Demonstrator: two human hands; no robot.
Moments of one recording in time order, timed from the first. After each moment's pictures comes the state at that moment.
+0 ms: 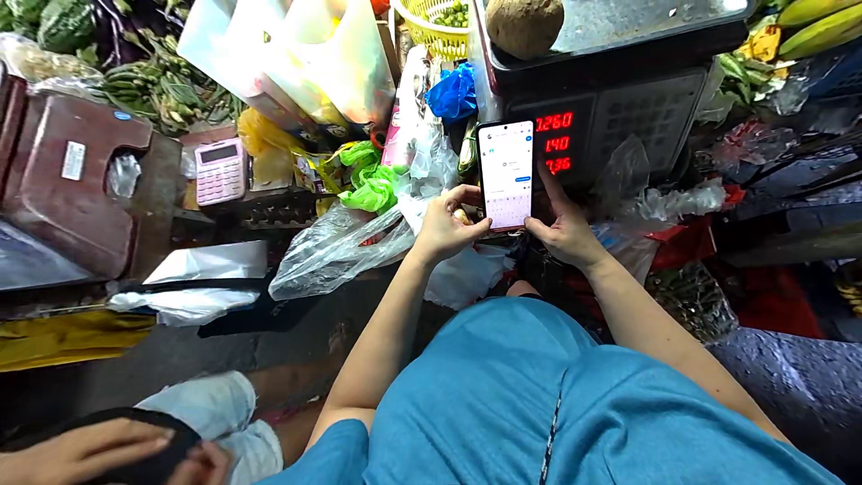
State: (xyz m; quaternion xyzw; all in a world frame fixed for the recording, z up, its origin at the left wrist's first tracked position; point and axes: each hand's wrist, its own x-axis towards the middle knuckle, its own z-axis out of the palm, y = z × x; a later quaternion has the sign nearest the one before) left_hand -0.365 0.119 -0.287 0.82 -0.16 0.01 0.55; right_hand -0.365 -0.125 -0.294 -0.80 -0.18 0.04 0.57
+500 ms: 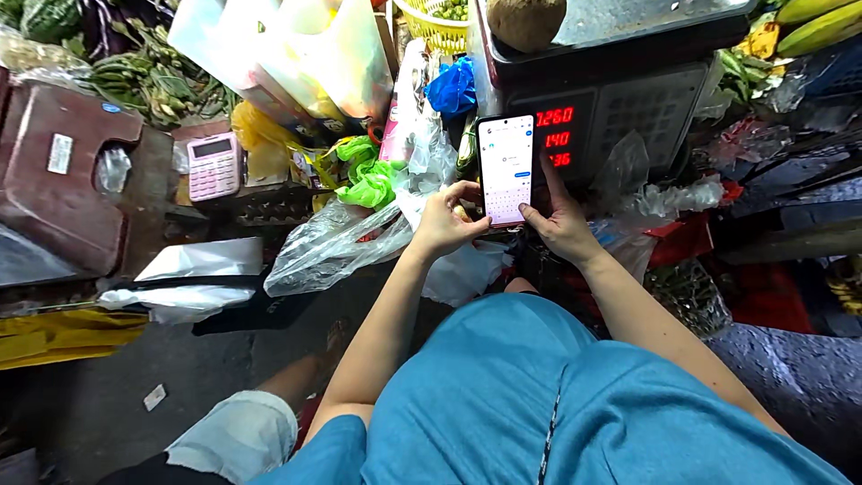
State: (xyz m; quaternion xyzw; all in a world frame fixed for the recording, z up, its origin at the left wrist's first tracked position) left_hand -0.360 0.119 -0.288 0.83 -0.15 0.00 0.54; right_hand -0.368 -0.120 -0.289 -0.82 -0.14 0.04 0.56
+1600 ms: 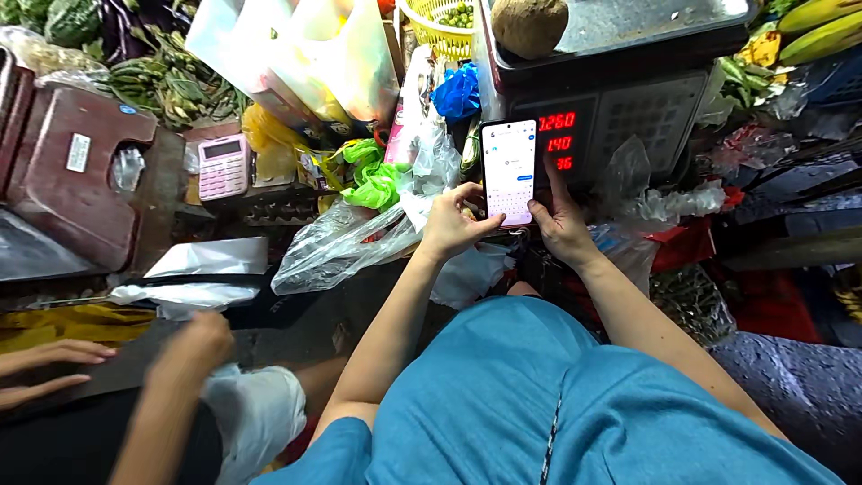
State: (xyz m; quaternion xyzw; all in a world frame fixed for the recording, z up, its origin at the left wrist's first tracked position) left_hand -0.362 0.108 -0.288 0.84 -0.13 0.05 0.52; right_hand -0.369 -0.115 -0.289 -0.83 -0.13 0.02 0.55
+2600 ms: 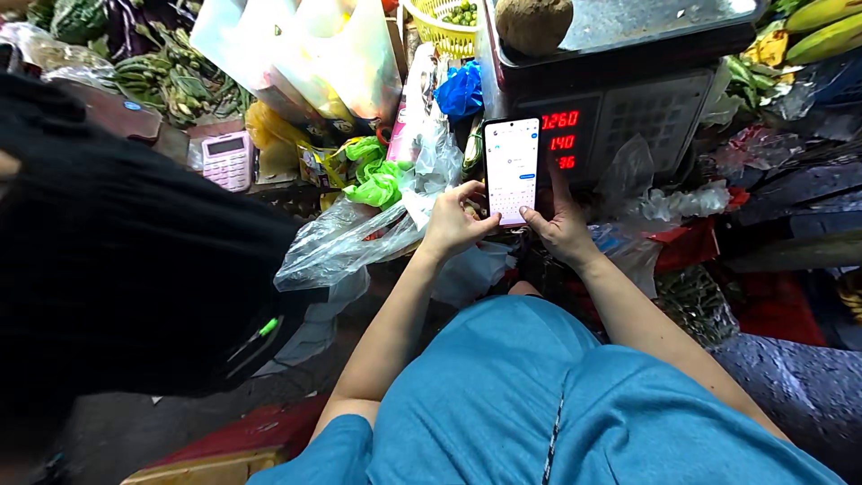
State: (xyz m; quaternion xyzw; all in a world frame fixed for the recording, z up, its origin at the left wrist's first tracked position) left_hand -0.361 0.108 -0.287 0.86 -0.13 0.04 0.49; right_hand -0.368 -0.114 -0.294 -0.81 -0.13 0.02 0.57
